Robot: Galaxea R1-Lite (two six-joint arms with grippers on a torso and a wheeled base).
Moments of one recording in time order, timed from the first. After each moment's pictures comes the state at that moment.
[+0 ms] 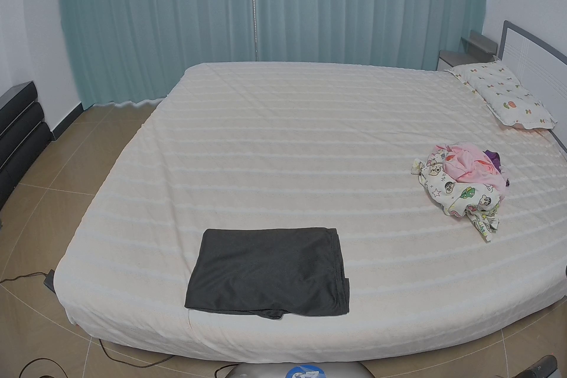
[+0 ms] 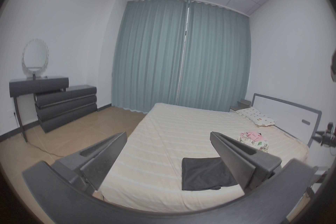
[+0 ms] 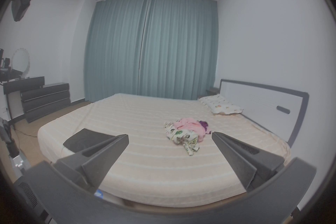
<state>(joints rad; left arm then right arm) -0.10 0.42 -0.62 0.19 0.15 -0.12 -0.08 0.25 -0.42 0.19 -0.03 -0.11</state>
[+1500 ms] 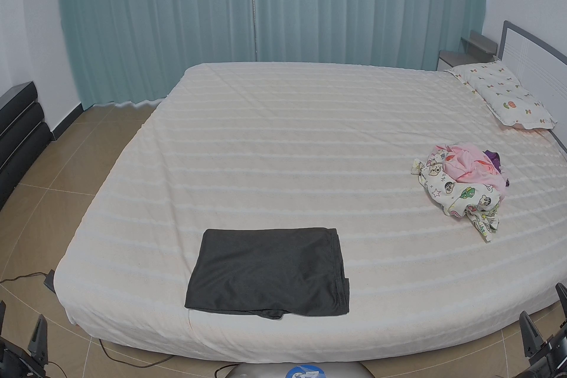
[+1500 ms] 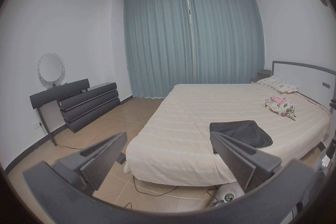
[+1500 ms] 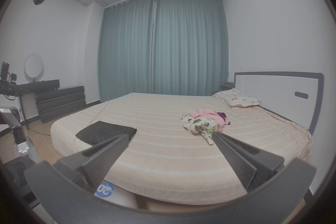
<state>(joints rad) 0.06 0.11 -0.24 0.30 0.15 0.02 -0.02 0.07 -0.02 -0.03 0.10 -0.05</state>
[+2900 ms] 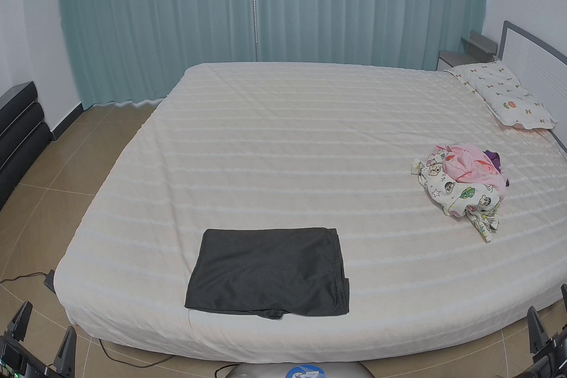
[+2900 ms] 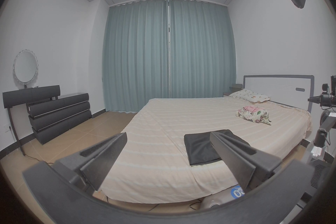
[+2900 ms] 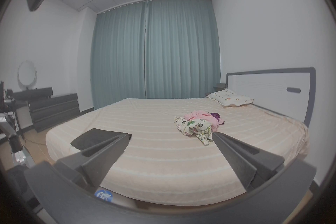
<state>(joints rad) 0.00 0.01 -0.02 0.00 -0.04 0.00 0.00 0.01 -0.02 -0.01 -0.01 0.02</state>
